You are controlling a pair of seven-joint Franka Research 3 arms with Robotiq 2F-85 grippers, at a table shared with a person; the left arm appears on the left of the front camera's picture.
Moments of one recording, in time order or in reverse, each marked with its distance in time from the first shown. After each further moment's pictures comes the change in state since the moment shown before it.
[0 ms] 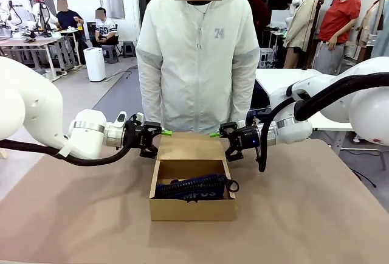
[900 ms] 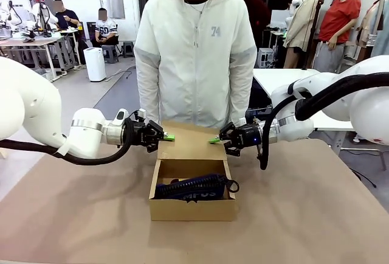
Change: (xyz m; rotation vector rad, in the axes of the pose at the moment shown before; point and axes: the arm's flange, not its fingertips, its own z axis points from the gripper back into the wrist) left arm -0.003 -0.019 0.000 -0.110 0.084 -0.083; right arm 0.001 0.010 0.007 -0.013 0.003 0.048
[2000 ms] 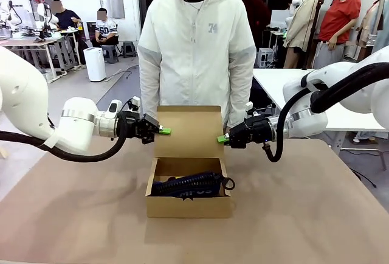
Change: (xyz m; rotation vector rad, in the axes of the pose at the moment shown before) left arm -0.018 -0.044 0.014 0.060 -0.025 -0.200; right arm -0.037 0.020 0.027 0.047 0.079 0.561
